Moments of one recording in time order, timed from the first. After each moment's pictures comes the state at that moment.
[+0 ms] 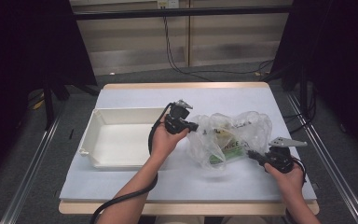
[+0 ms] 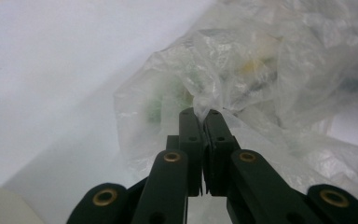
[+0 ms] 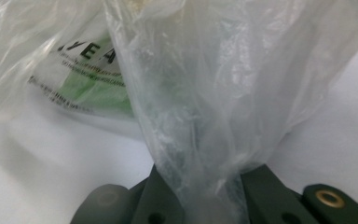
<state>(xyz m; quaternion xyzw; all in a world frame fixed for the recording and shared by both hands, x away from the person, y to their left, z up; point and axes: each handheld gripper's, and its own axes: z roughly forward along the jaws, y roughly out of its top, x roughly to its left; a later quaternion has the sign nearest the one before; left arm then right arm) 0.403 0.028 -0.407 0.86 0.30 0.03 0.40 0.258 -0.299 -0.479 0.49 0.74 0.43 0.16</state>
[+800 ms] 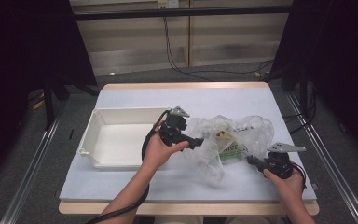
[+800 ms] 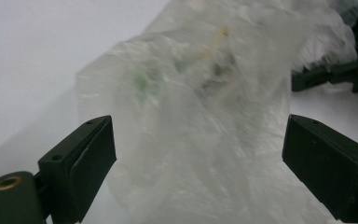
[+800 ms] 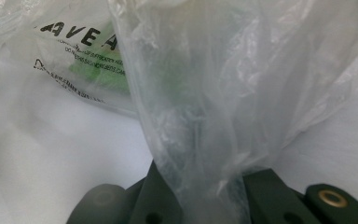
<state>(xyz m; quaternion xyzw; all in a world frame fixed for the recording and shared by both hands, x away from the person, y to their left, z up) 0.359 0.041 -0.403 0.87 0.26 0.02 0.42 0.247 -0.292 -0.483 0.49 0.75 0.42 0.15</state>
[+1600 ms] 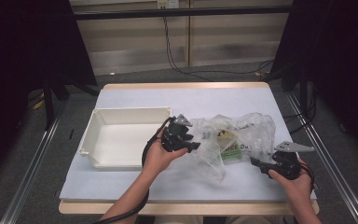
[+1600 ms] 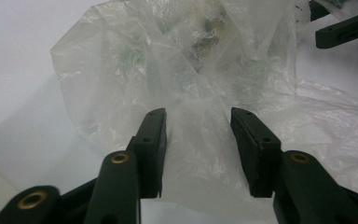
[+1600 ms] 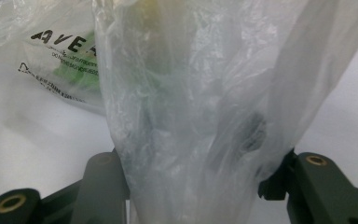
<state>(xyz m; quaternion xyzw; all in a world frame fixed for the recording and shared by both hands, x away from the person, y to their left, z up) 0.353 0.041 -0.415 0.89 0.25 0.03 0.38 0.241 -0.307 -0.469 0.50 0.74 0.41 0.19</state>
